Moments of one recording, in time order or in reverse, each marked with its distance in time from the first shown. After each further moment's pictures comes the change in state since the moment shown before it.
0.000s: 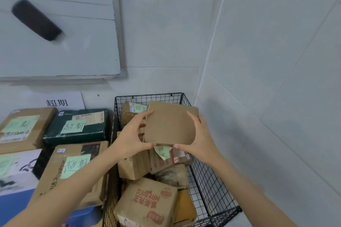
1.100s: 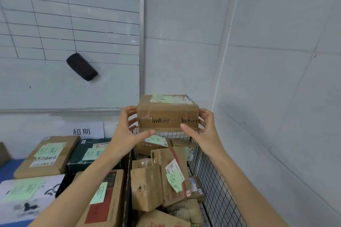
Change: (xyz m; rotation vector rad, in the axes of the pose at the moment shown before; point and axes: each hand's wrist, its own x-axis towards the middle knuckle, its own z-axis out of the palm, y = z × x) left_hand -0.010 0.074 -0.086 -0.265 0.403 0.057; right_hand 0.029 -0.108 -0.040 0.527 0.173 -0.130
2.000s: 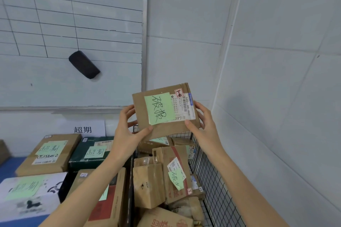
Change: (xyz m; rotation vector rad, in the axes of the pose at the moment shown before) left_hand -0.011 -0.004 0.000 -0.024 0.148 0.010; right_hand 0.000 -0.002 0.014 -0.017 0.036 -0.103
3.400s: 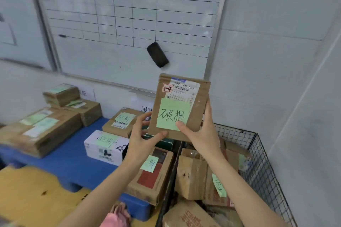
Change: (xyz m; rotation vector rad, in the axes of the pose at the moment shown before) left_hand -0.077 0.002 -0.057 0.082 0.363 -0.188; right_hand -0.005 -0.016 0.115 0.027 -0.342 -0.072
